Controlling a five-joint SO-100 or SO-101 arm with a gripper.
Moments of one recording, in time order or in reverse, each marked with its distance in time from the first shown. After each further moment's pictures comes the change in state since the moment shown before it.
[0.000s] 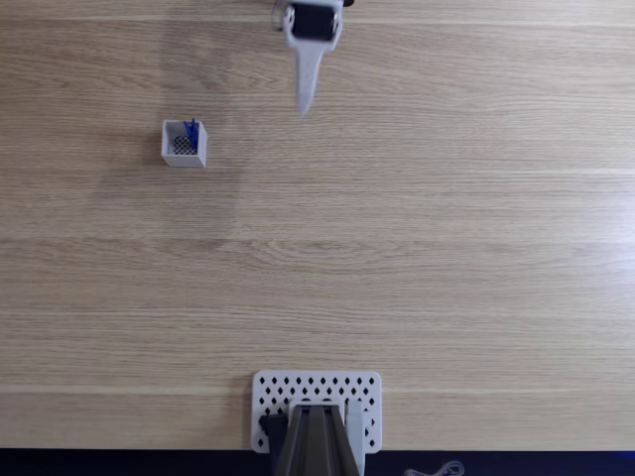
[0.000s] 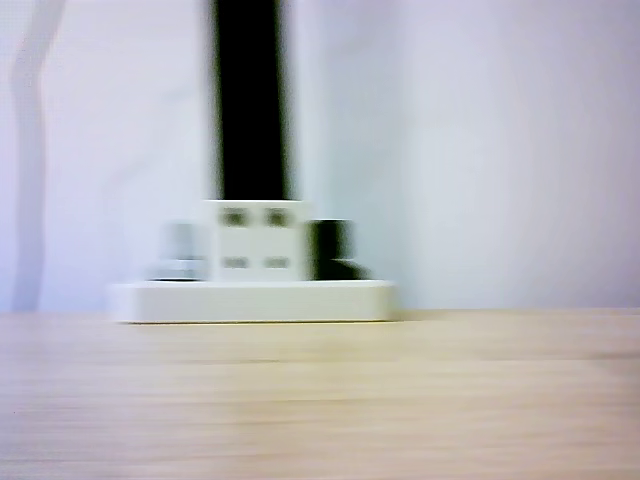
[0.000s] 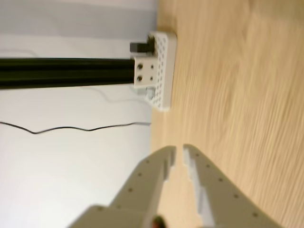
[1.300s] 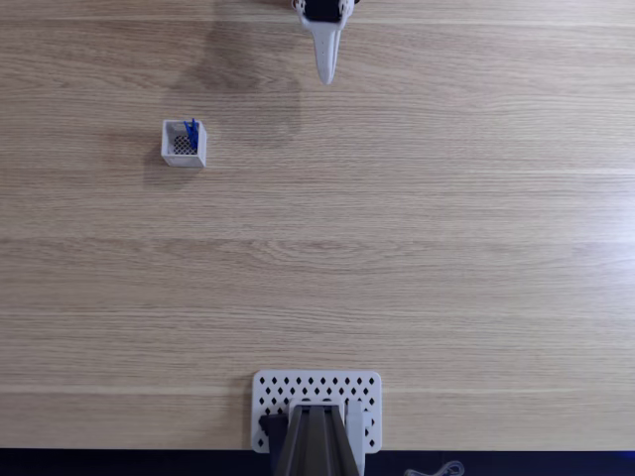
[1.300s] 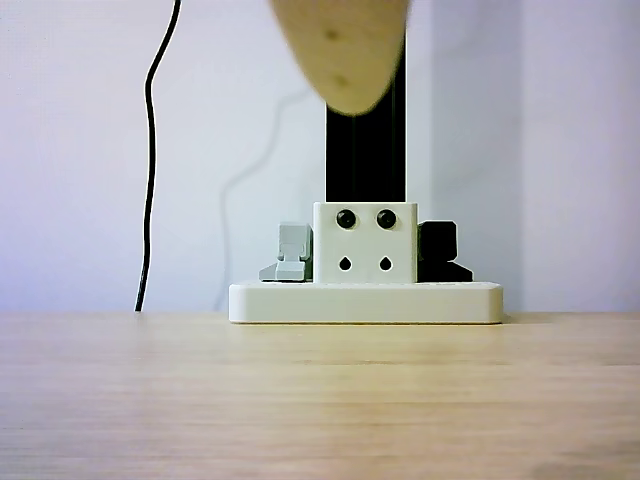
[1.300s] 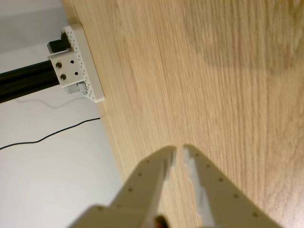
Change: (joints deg) arm -2.9 40.8 32.7 16.1 10.5
